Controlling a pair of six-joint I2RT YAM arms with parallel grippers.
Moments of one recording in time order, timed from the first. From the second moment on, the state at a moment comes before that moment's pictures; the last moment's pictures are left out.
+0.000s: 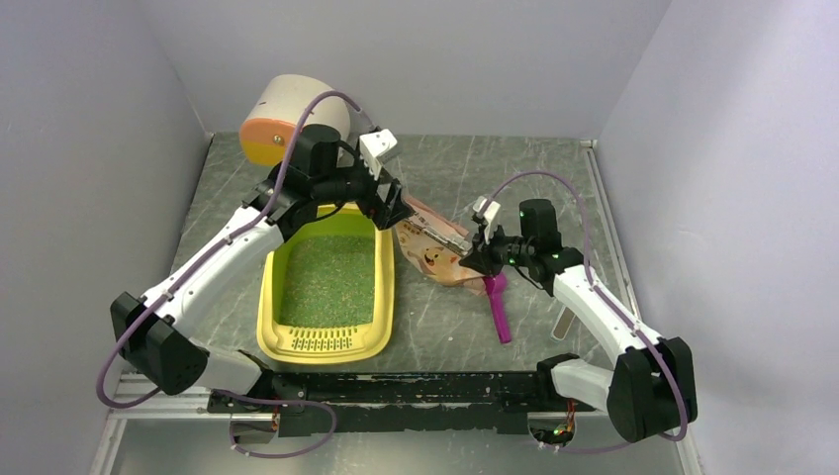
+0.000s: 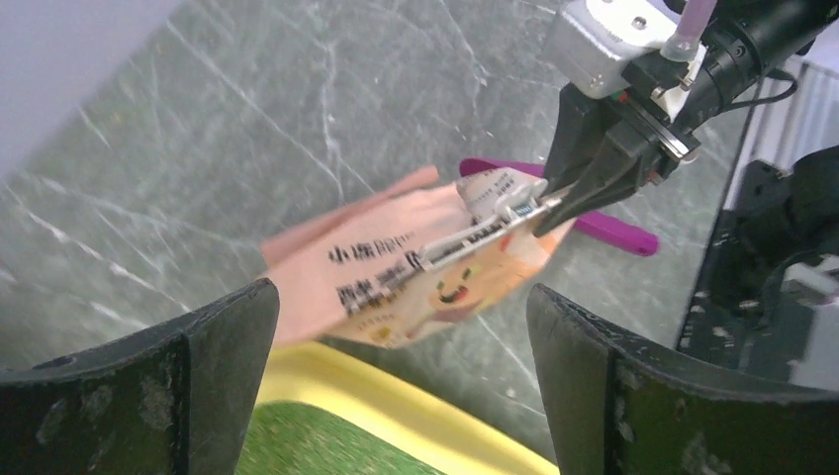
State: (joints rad) left arm -0.60 1.39 1.38 -0.41 0.47 0.07; right arm 0.28 1.15 0.72 -0.25 -0.71 -0.38
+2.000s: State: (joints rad) left arm -0.65 1.99 1.74 -0.77 0.61 0.71; right arm 0.28 0.97 0.67 -0.07 -0.53 -0.23
